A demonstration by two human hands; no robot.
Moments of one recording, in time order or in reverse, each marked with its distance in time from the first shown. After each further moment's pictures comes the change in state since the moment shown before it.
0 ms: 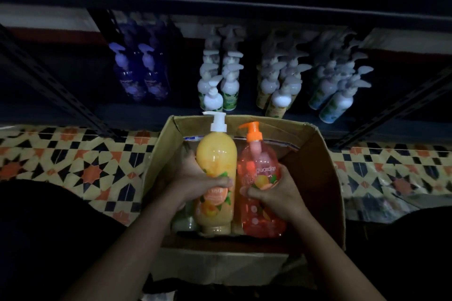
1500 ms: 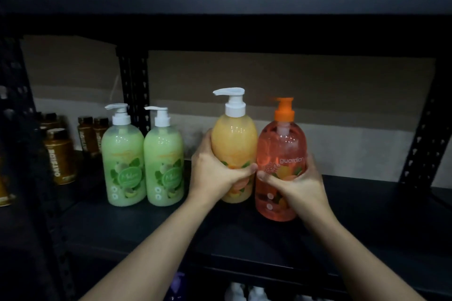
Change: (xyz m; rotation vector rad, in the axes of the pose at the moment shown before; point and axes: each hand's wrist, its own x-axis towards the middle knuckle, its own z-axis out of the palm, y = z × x) left_hand 0.012 0.374 -0.206 -0.148 0.829 1.133; right_hand 0.038 -0.428 -0.075 0.248 0.275 -1.041
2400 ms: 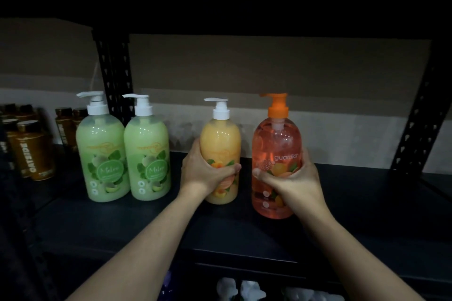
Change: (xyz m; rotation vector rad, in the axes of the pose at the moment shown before) left_hand 0.005 -0.062 0.037 0.085 -0.089 -0.200; right_hand 0.008 0.036 -0.007 -0.035 0.005 0.071
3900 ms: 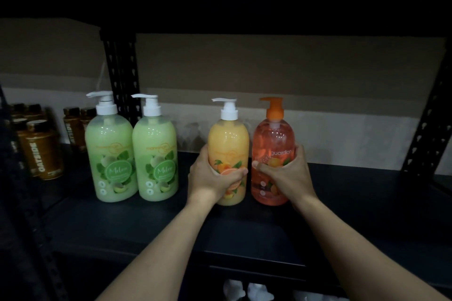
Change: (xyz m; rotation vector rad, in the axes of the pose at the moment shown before) left_hand -0.008 -0.011 0.002 -0.068 -0.020 -0.047; right_hand 0.041 0.024 0.029 -0.034 0.005 0.012
